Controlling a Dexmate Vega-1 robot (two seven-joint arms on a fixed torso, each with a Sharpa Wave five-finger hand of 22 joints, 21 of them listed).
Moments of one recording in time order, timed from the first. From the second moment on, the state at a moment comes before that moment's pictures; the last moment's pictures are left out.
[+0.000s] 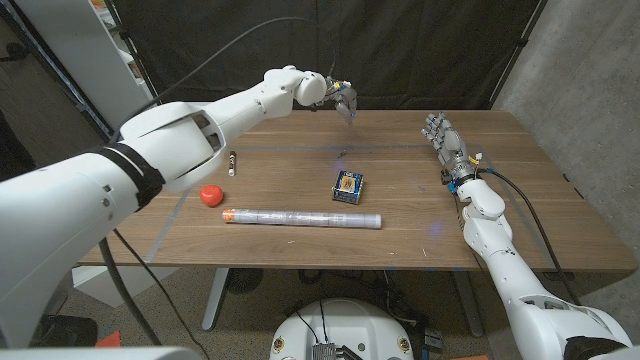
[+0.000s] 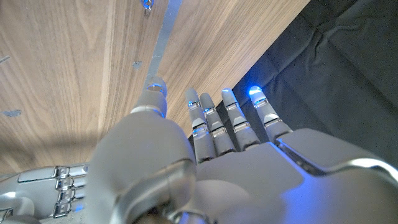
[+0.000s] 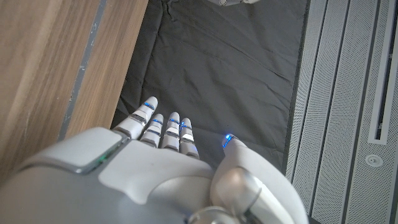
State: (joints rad) left arm -0.16 0.20 1.17 -0.76 0.69 -0.15 -0.29; left_hand 0.84 -0.03 0.31 -0.15 0.23 0.69 -0.05 0.24 0.19 0.42 -0.15 0.48 0.37 0.30 -0.04 0.47 0.43 0.09 0.06 0.64 0.24; right arm -0.81 -0.19 0.07 -1.08 0.28 0.46 0.34; right_hand 0.17 0.14 0.25 0.14 0.24 0.11 0.07 0.19 0.17 0.14 0.06 0.20 0.18 0.04 0.01 0.19 0.18 0.20 -0.04 0.19 0.17
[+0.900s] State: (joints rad) left arm -0.16 0.15 1.24 -0.65 0.72 -0.18 -0.19; left_hand 0.89 -0.04 0.29 -0.15 0.25 0.75 -0.05 0.24 0.19 0.46 -0.16 0.52 0.39 0.34 -0.04 0.47 0.43 0.10 0.06 0.66 0.24; right arm -0.79 -0.19 0.08 -1.05 0.27 0.45 0.35; right_hand 0.17 0.13 0.25 0.14 0.24 0.13 0.08 0.19 0.17 0.16 0.06 0.20 0.18 0.05 0.02 0.19 0.18 0.20 -0.04 0.19 0.17
